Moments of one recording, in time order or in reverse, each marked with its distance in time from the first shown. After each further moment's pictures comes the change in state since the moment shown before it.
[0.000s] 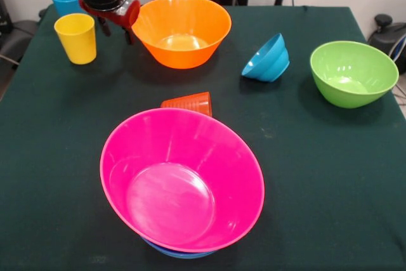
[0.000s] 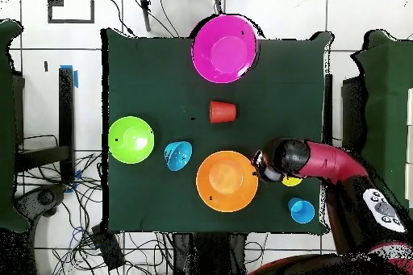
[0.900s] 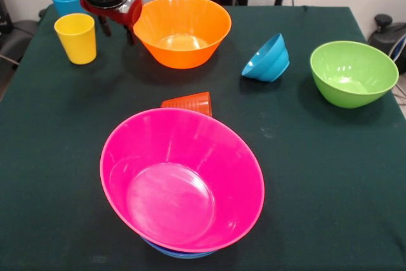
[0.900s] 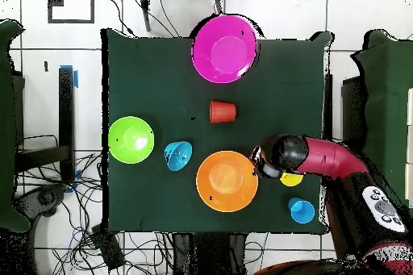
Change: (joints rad) arm 0.007 -0.032 0.020 0.001 -0.001 0.000 0.000
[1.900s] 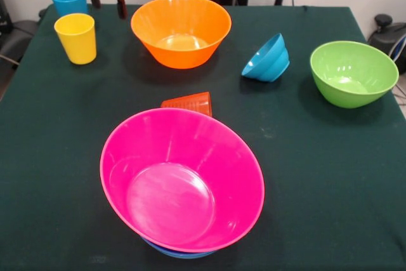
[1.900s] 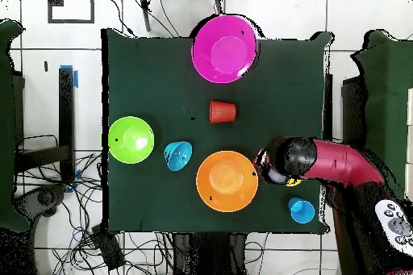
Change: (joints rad) arm -0.001 -0.138 0.003 0.065 0.002 0.066 0.000
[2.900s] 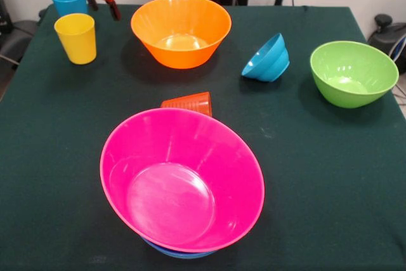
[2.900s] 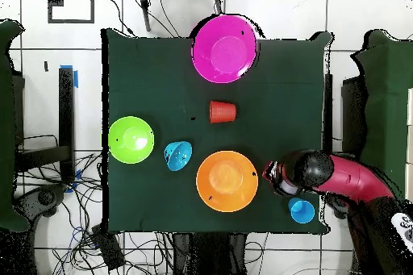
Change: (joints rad) arm -0.139 0.083 0.034 0.021 -0.015 0.000 0.000
